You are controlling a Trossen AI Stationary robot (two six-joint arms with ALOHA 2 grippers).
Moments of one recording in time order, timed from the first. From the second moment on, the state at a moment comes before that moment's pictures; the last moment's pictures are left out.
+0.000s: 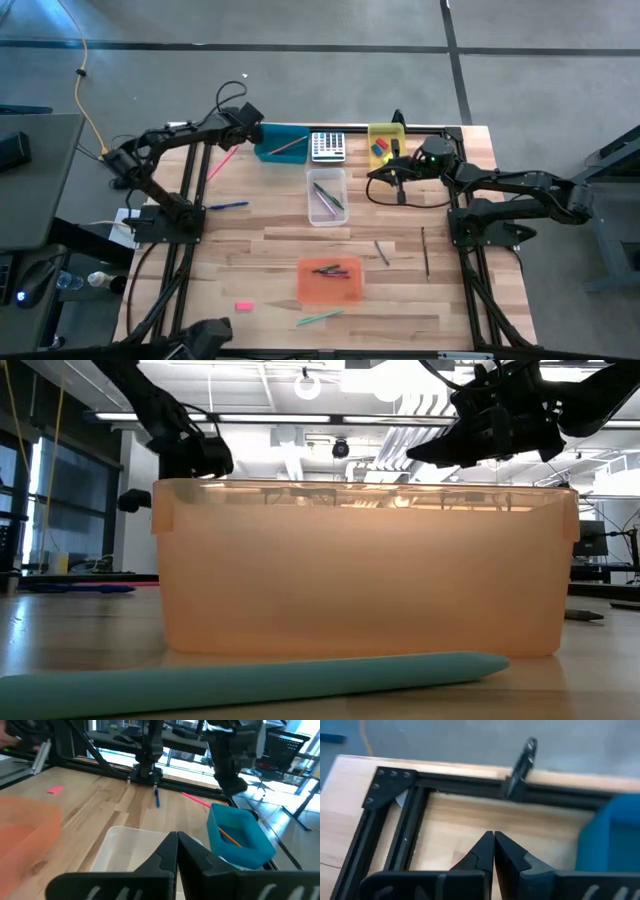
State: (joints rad) left arm 0.96 1.56 0.94 -0.61 -0.59 -0.76; right arm -0.52 1.06 0.44 0.43 -0.56 -0.33
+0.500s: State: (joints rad) left arm 0.92 1.68 0.87 -0.58 -0.67 -1.07; right arm -0.52 1.06 0.44 0.42 -0.59 -0.33
